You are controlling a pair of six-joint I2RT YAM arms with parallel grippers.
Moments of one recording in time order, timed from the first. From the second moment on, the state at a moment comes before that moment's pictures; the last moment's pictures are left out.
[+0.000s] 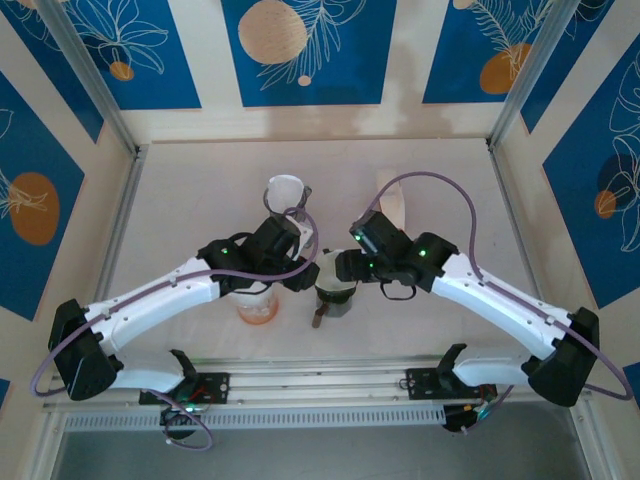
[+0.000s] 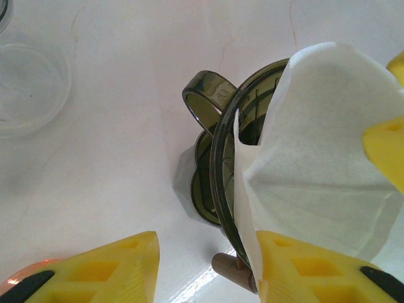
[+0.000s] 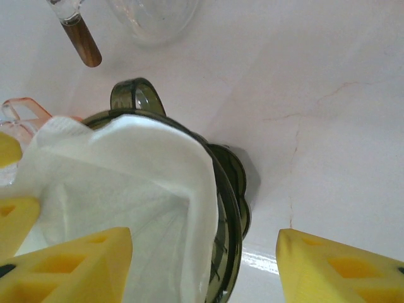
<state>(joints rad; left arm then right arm) -0.92 1.30 1.10 -0.69 0.02 -0.39 0.86 1.19 1.10 -0.92 0.08 0.69</state>
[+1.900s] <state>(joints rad) -0.45 0.88 1.00 -0.69 0.02 -0.45 0.88 0.90 0.97 -0.97 0.26 0.79</state>
